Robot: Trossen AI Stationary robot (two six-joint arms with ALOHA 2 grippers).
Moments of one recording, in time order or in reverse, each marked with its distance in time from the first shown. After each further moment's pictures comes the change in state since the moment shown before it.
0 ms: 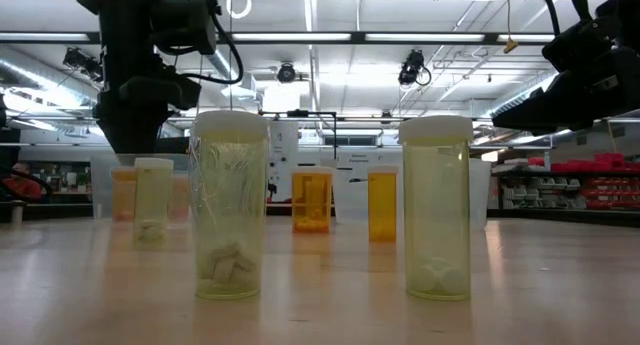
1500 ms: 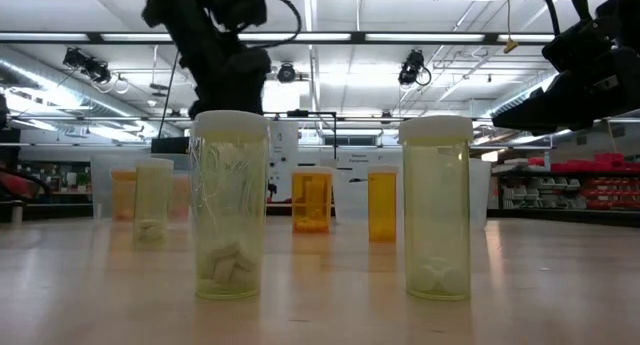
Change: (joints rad) left arm 0.091 0.141 0.151 0.445 -0.022 0.236; right arm 0.000 0.000 0.000 0.000 0.000 0.000
